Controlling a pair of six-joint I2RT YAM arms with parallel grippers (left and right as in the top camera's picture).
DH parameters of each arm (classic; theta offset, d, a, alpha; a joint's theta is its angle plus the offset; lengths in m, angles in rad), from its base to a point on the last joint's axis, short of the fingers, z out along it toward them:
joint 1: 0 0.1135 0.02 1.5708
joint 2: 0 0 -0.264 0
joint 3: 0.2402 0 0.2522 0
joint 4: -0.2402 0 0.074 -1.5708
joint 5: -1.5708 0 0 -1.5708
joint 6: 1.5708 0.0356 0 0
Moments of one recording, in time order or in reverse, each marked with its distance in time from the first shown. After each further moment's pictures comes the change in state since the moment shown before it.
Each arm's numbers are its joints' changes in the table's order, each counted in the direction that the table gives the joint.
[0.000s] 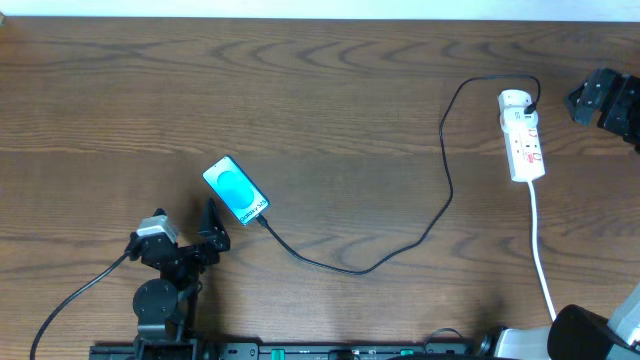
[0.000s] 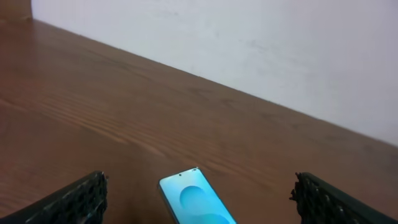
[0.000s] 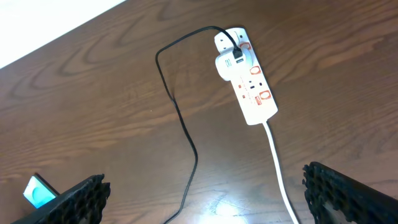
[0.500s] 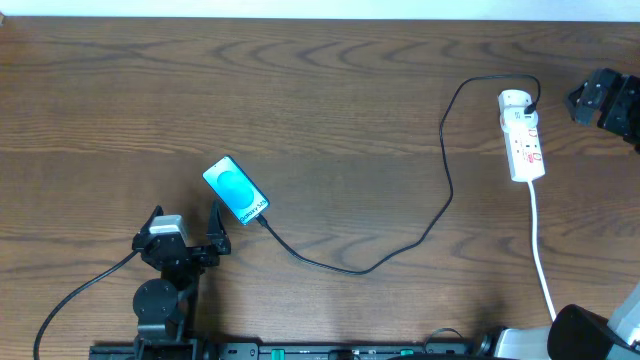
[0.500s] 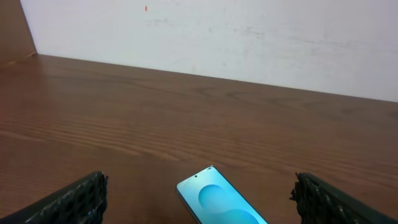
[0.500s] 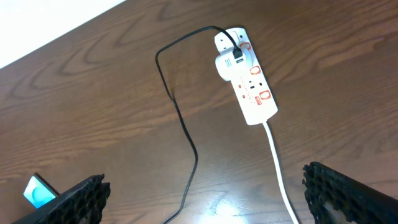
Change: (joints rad) left arm 0.000 0.000 0.000 -0.001 -0.014 0.188; right arm 0.000 0.000 0.000 0.000 0.000 0.000
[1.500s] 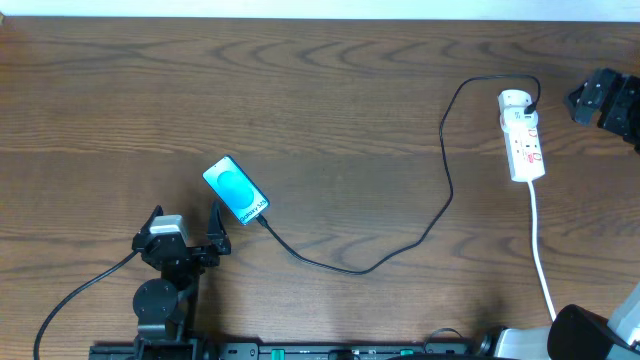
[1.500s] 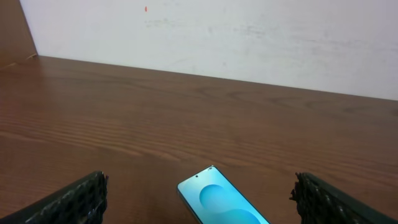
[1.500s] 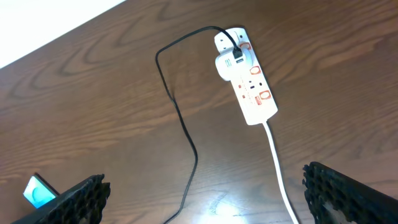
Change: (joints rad) left arm 0.000 0.000 0.000 0.000 0.000 0.005; right arm 0.000 0.000 0.000 0.000 0.000 0.000
